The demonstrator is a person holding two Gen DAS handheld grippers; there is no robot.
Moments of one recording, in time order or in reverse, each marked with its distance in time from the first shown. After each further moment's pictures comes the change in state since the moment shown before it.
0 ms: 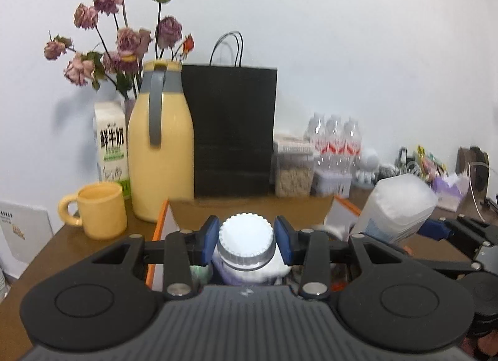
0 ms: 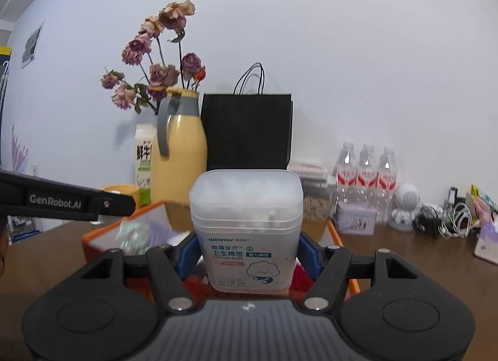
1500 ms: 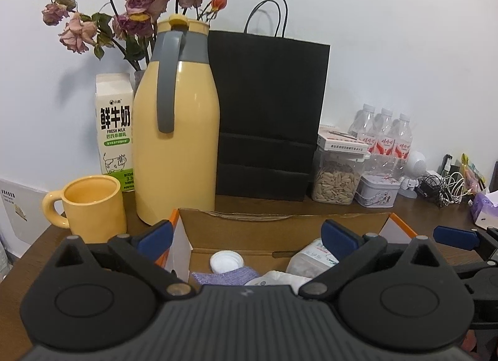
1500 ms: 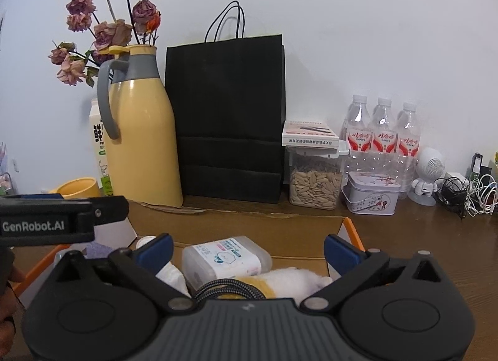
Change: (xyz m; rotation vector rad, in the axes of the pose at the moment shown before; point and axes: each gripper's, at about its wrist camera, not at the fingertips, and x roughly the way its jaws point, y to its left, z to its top) left arm 0.103 0.032 0.019 -0.076 0.083 0.086; right arm 0.127 -0.024 0.027 0.082 0.207 -0.011
